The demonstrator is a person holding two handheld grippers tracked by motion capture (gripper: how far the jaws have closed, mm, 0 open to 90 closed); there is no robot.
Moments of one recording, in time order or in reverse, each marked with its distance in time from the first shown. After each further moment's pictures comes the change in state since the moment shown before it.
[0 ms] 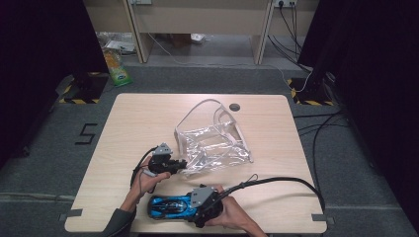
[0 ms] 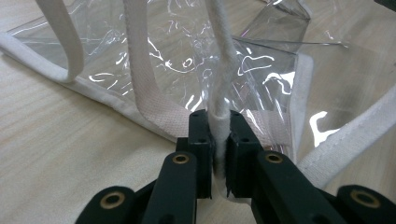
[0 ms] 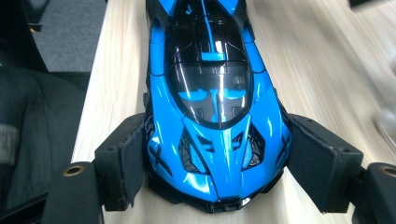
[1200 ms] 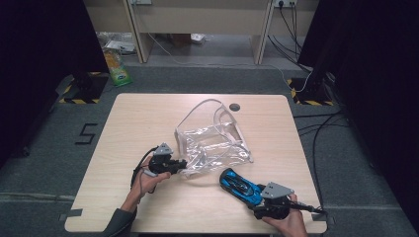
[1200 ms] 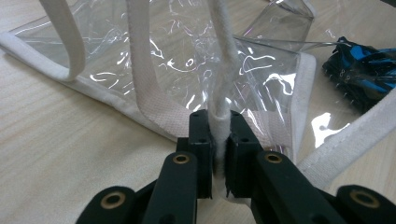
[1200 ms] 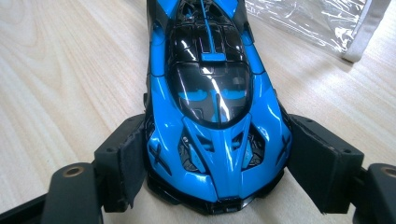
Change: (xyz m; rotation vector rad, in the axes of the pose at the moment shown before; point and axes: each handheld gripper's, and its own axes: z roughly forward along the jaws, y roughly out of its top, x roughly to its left) left arm -0.001 0.000 0.001 0.005 0.012 0.005; right arm -0.004 -0.129 -0.125 0.007 -0.435 0.437
